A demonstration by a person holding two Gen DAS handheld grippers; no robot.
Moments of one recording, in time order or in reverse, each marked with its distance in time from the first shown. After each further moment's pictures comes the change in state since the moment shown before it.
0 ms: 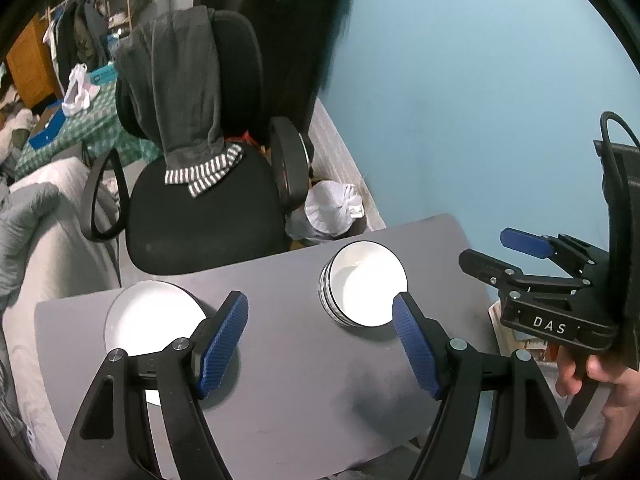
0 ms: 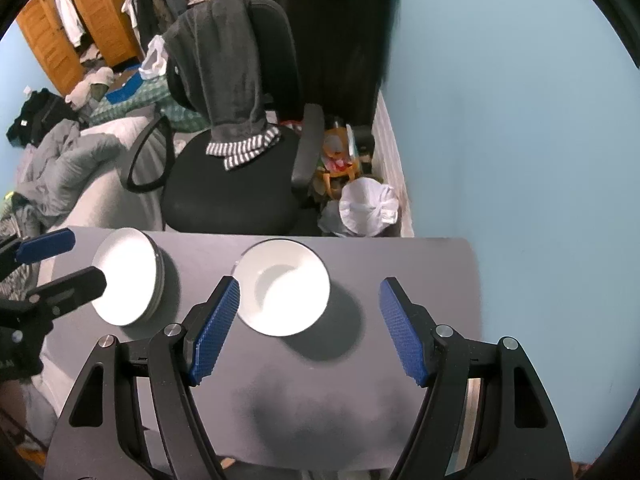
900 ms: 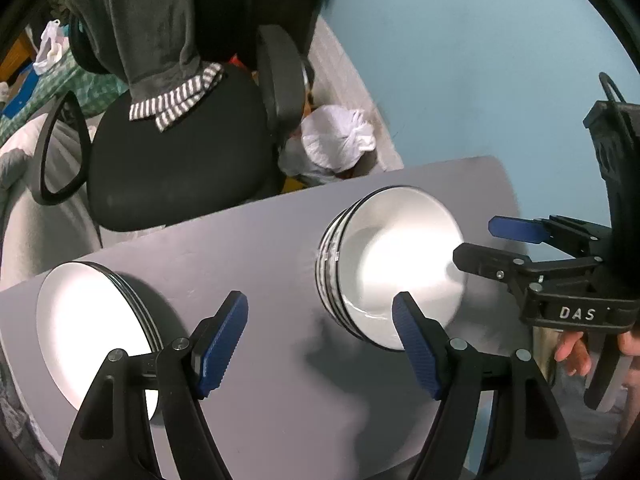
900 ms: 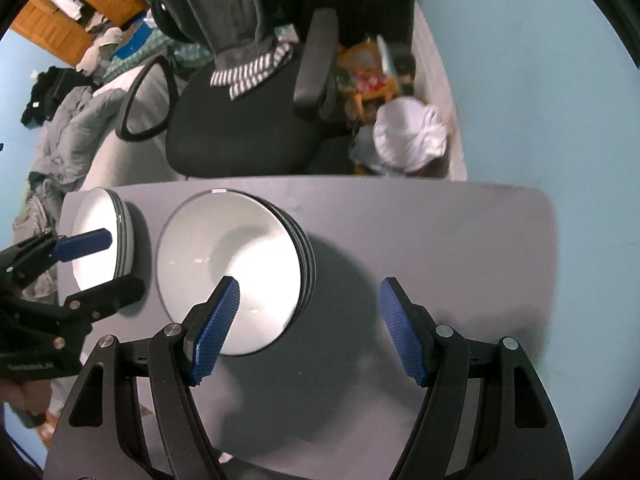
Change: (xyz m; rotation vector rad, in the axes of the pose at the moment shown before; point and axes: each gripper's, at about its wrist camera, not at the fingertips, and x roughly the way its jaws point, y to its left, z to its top) left arm 0.141 -0.008 -0.005 -0.005 0.271 0.010; right arm 0.127 -0.057 -0.010 0.027 0.282 0.217
